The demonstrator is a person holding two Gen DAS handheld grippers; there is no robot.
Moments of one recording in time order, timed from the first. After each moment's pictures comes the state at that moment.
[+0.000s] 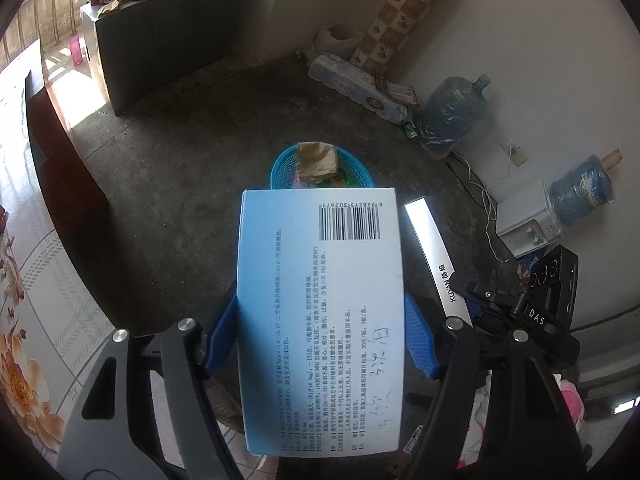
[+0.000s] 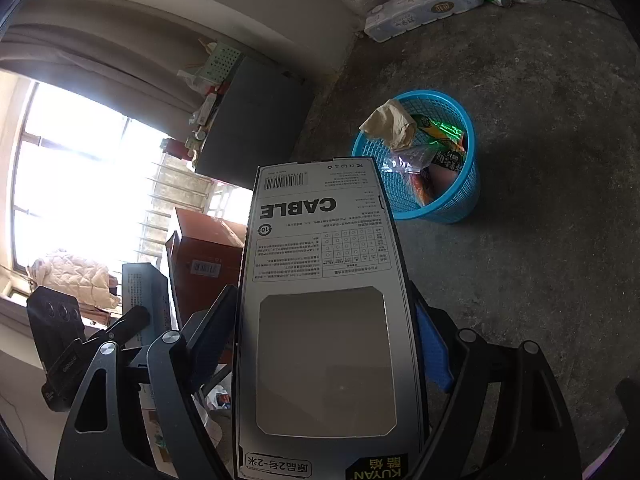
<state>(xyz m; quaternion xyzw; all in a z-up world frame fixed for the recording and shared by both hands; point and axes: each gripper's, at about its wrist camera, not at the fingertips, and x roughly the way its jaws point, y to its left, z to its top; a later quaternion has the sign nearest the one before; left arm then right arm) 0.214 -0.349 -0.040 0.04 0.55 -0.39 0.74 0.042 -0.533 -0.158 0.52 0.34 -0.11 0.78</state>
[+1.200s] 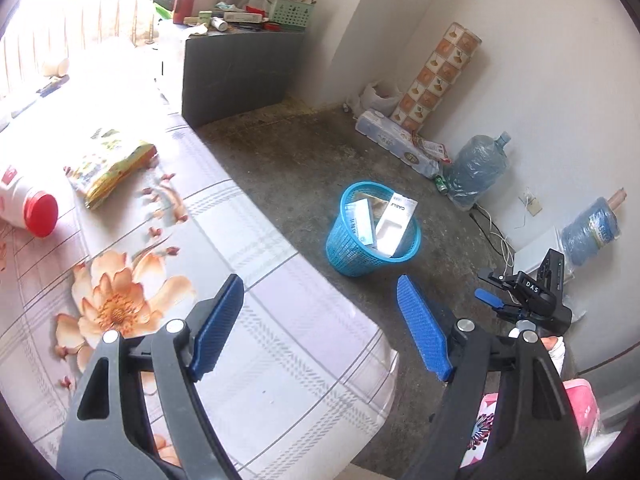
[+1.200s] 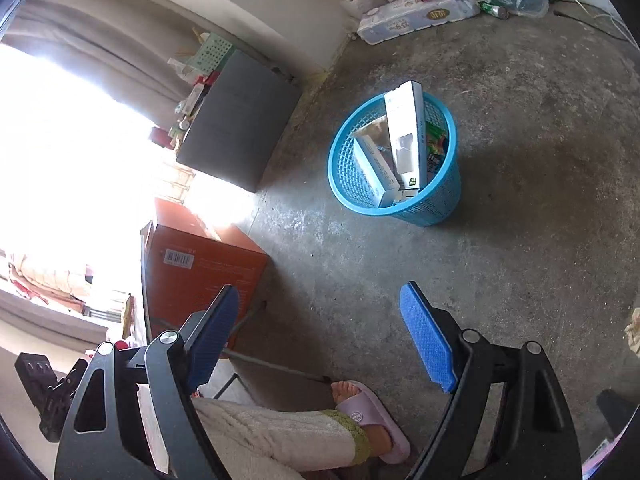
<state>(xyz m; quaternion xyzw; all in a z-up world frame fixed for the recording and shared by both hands) 0.187 -0.149 -0.014 -0.03 0.47 -0.32 0.82 0.041 -0.506 -0.163 0.46 0.37 -0.12 0.80</state>
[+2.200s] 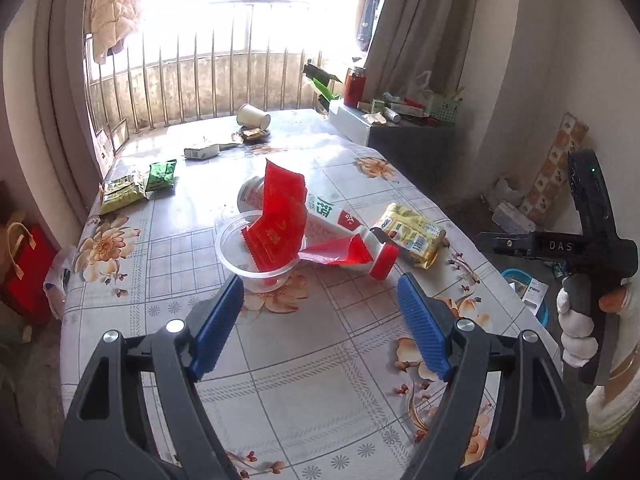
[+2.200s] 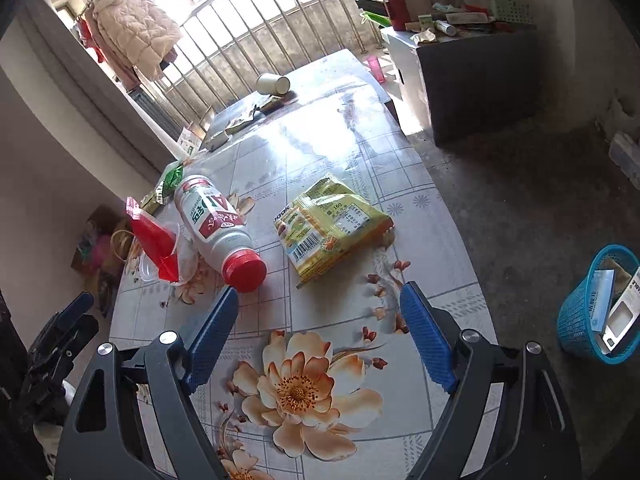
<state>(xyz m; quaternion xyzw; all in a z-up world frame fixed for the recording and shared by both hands) 0.216 0.077 0.037 -0.01 0.35 -0.11 0.93 0.322 -0.163 -0.031 0.14 0.47 0.12 0.87</state>
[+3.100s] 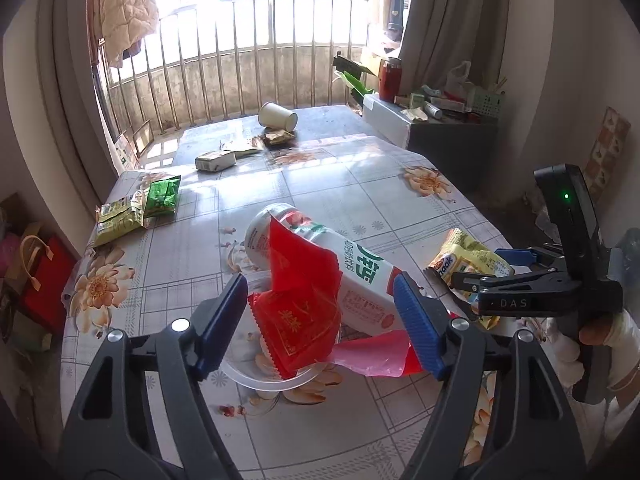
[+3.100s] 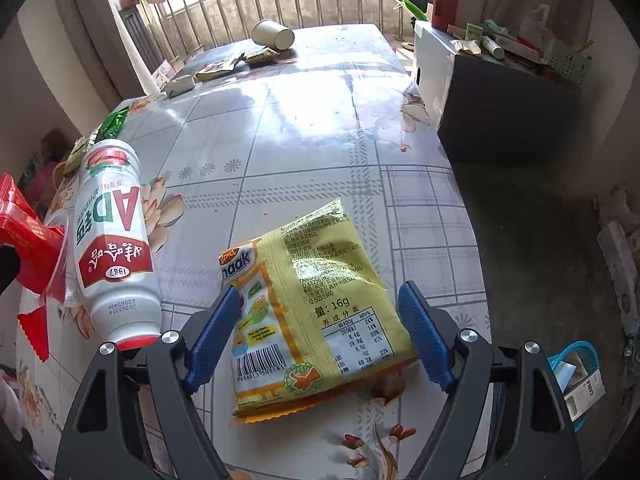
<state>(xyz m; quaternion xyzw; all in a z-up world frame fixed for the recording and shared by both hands) 0.306 0.061 0.015 0.01 0.36 -0.04 0.93 0.429 -0.113 -0.082 -0.01 0.51 0.11 0.85</state>
